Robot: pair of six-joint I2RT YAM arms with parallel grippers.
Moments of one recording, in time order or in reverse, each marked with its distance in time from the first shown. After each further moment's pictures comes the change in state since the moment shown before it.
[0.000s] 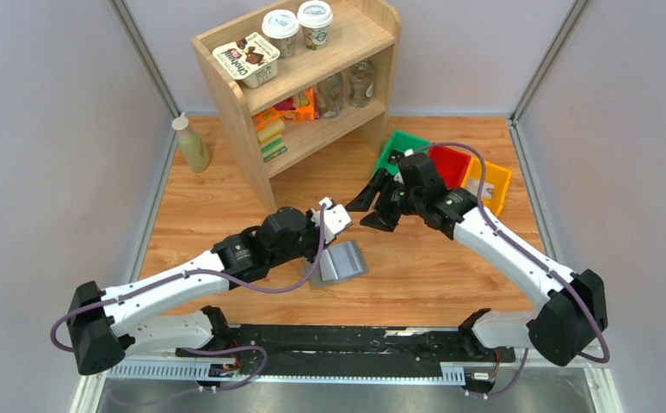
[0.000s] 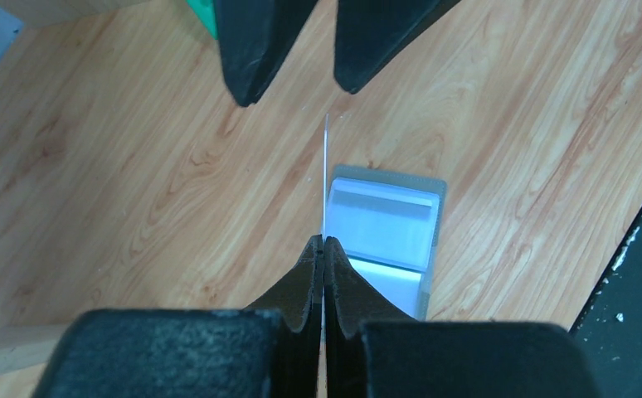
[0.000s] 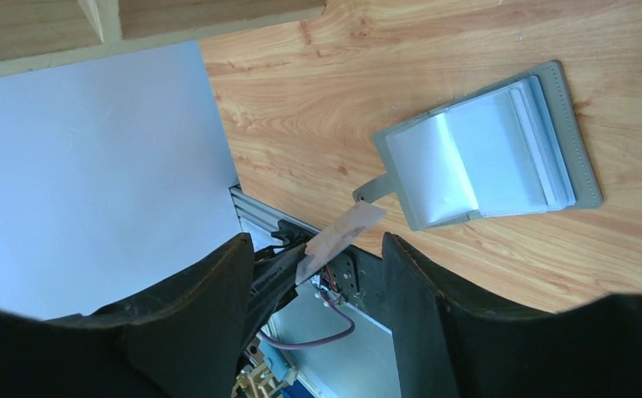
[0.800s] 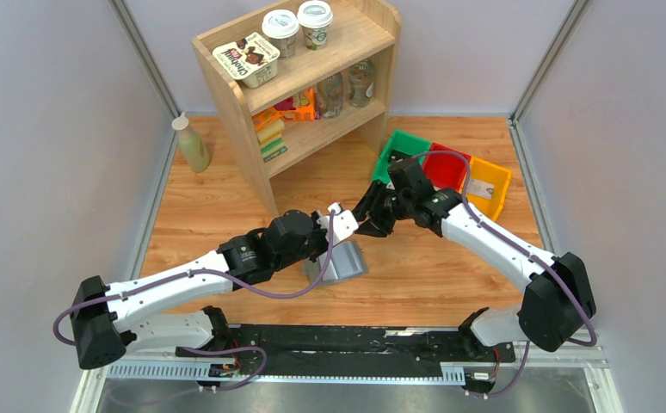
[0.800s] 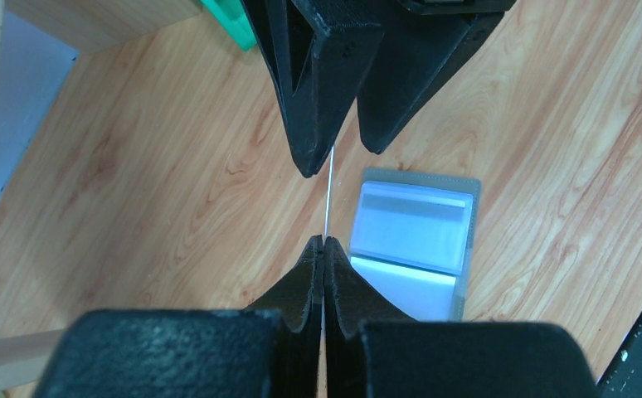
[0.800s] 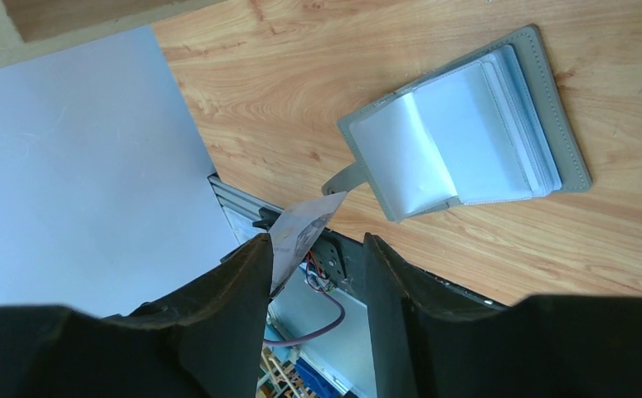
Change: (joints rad) left arm -0.057 0.033 0.015 0.014 -0.100 0.109; right arm 0.008 0.102 -0.024 0.013 -0.050 0.028
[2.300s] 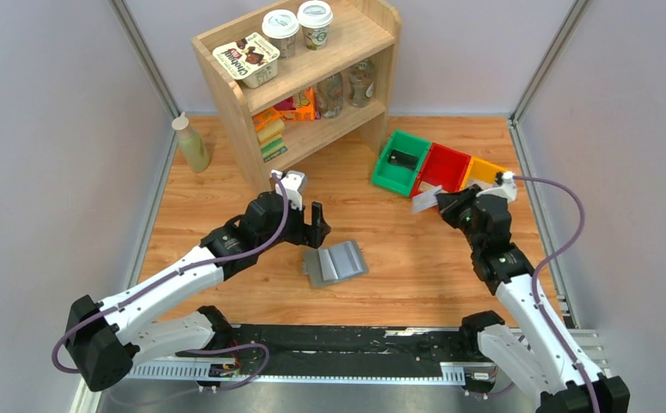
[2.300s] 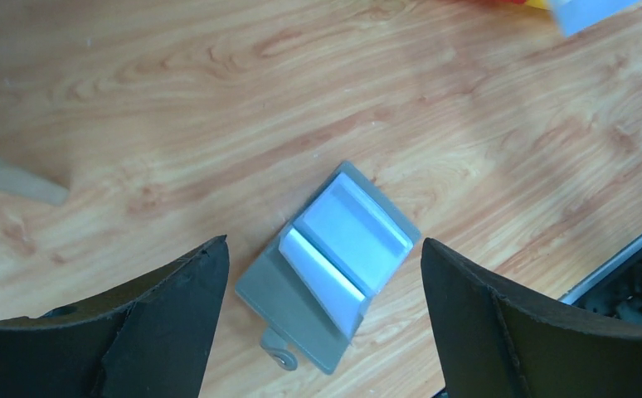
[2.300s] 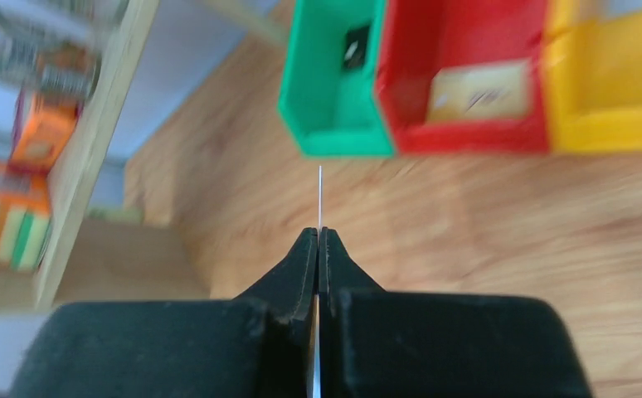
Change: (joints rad) left arm 0.256 -0.054 -0.030 -0.047 0.079 -0.653; right arm -0.350 -0.575 -0.474 0.352 0.396 -0.282
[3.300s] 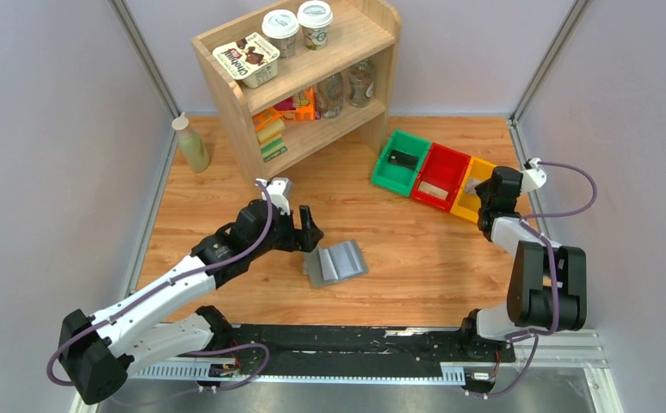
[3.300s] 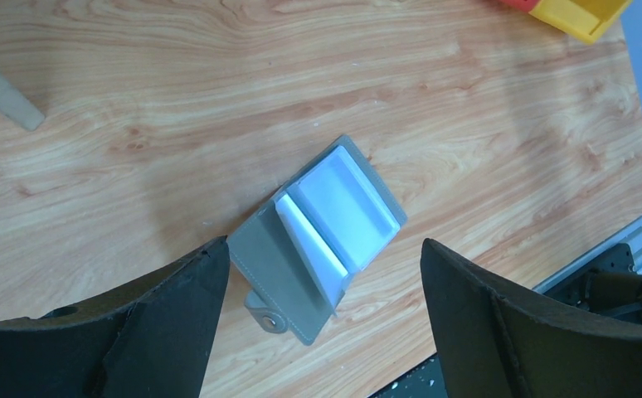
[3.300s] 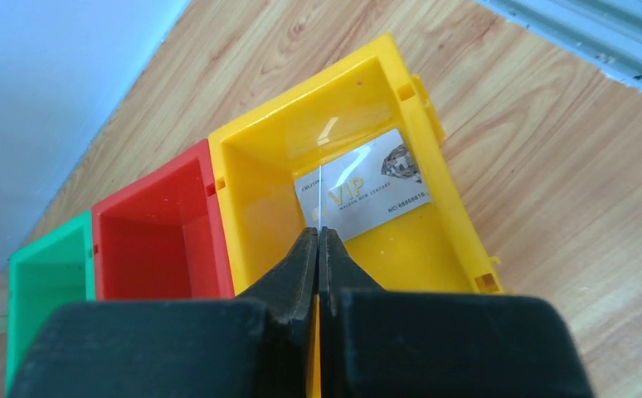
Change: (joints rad) left arm 0.046 -0.083 -0.084 -0.043 0.031 -0.196; right arm -0.413 0.623 0.079 0.471 0.274 -0.182
